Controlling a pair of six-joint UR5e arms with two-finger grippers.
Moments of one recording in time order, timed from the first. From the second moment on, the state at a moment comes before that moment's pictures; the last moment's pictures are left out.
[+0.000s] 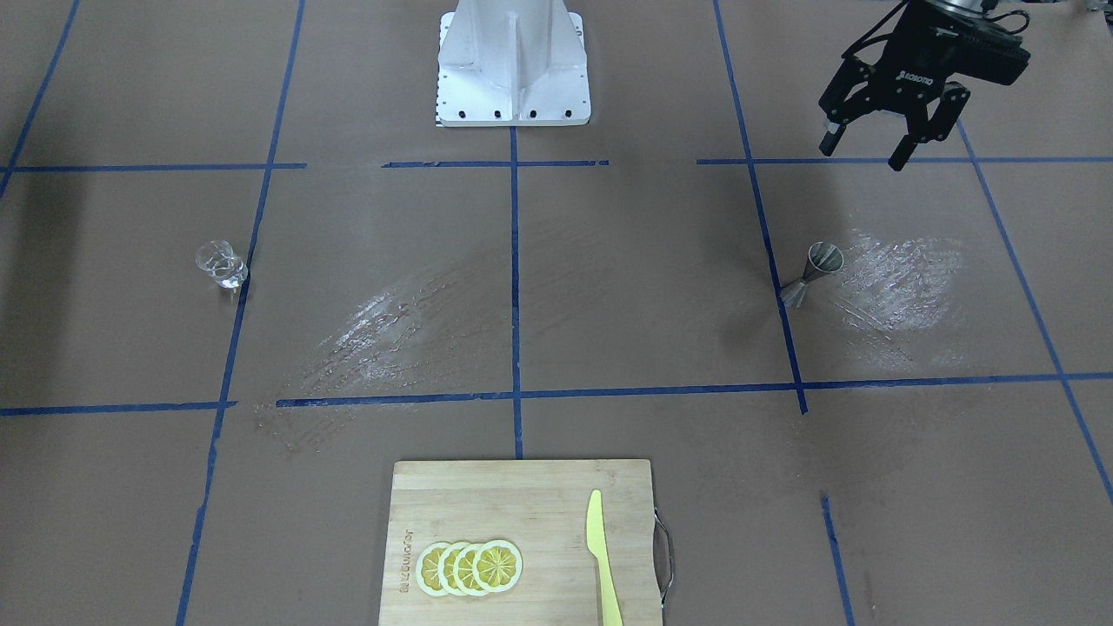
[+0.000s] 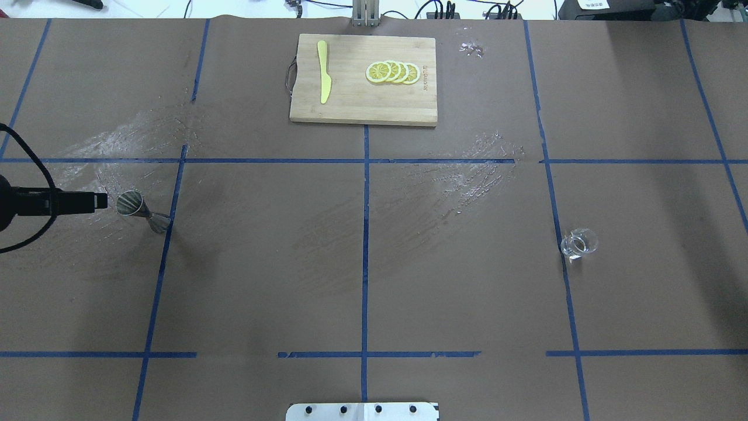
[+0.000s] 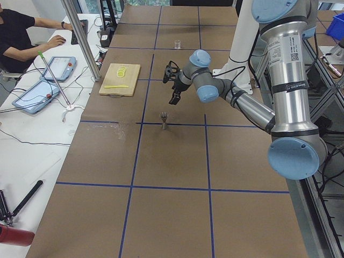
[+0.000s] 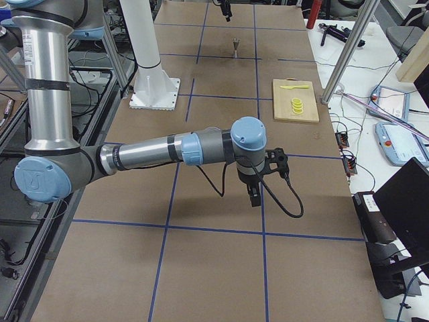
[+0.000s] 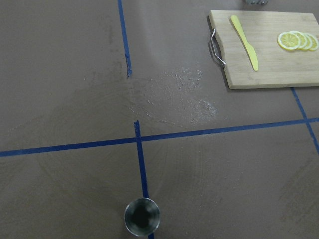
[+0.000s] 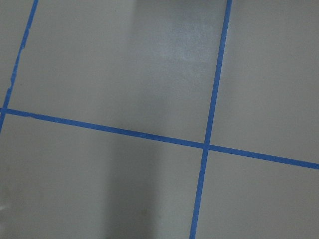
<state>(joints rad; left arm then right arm) -0.71 -1.35 -2.30 -2.10 -1.72 -1.09 1.62 -1.58 1.82 -1.62 2.39 -0.05</state>
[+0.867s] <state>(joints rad) -0.16 -1.31 -2.12 -2.06 -0.86 -1.65 1.52 -1.60 1.99 -1.62 2.38 0.25</state>
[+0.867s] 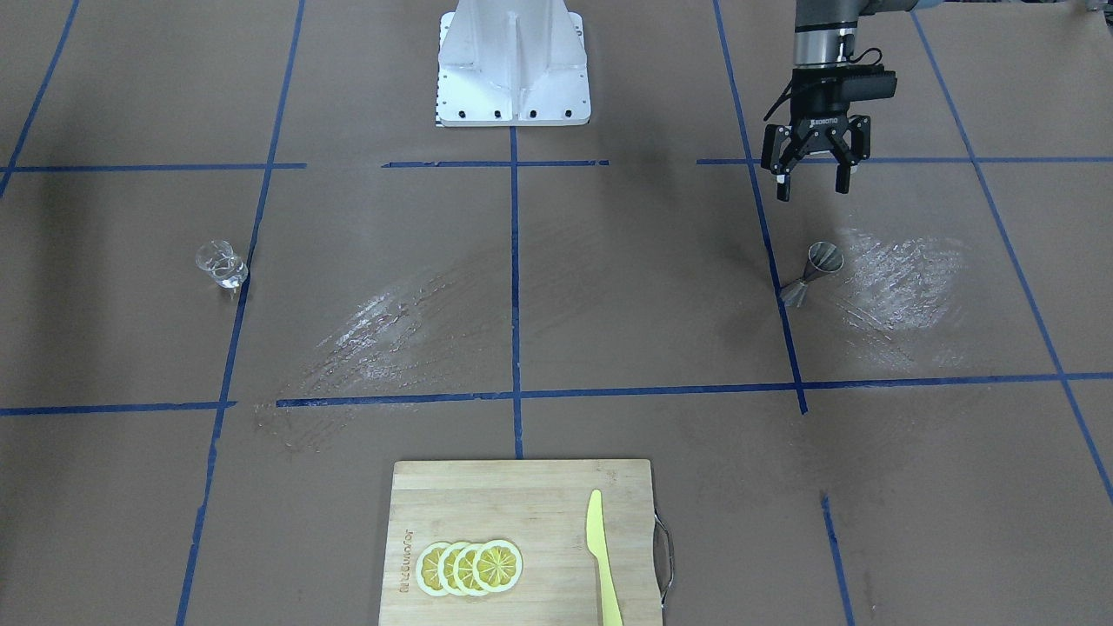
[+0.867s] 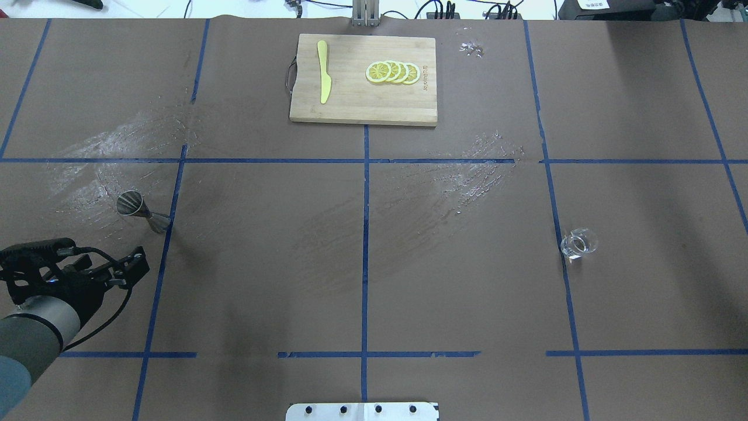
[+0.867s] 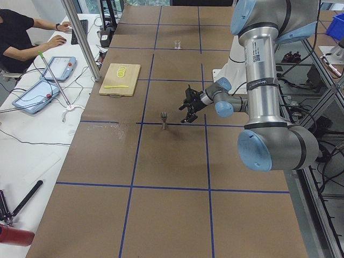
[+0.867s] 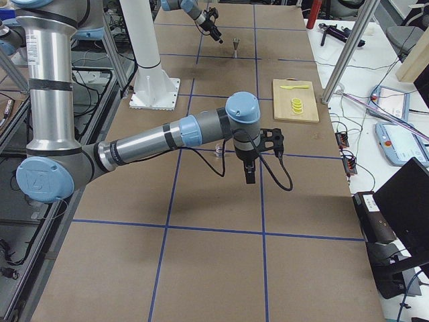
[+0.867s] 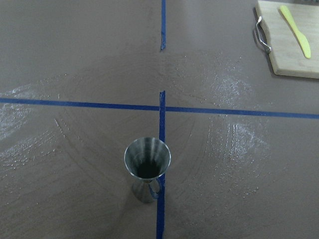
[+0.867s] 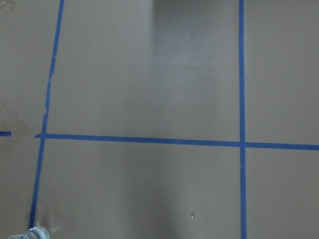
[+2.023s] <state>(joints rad) -0.15 -1.53 -1.82 -2.05 -0.53 -1.72 0.97 -1.85 2.28 -1.10 1.88 1.01</state>
